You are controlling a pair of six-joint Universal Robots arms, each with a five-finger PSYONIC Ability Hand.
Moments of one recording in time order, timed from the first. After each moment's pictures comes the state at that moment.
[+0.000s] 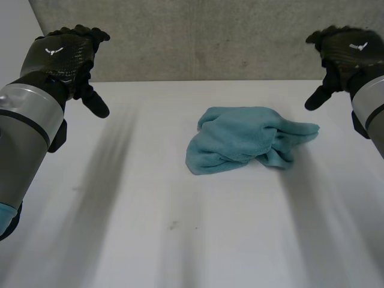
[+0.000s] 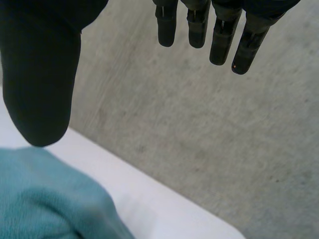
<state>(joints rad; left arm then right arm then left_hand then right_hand) 4.25 -1.64 -1.42 3.11 -1.73 3.23 1.87 -1.42 1.38 0.01 1.57 2.95 0.18 0.17 0.17 0.17 0.03 0.17 0.22 0.21 0.23 0.07</state>
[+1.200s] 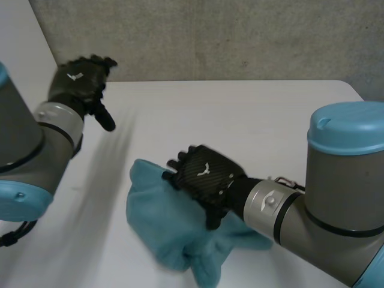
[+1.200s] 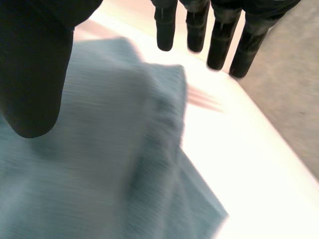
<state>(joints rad) 4.28 -1.81 -1.42 3.21 -1.71 3.25 2.22 -1.26 1.51 0.15 1.14 2.56 0.18 0.17 0.17 0.17 0.03 0.27 0.40 0.43 0.43 0.20</state>
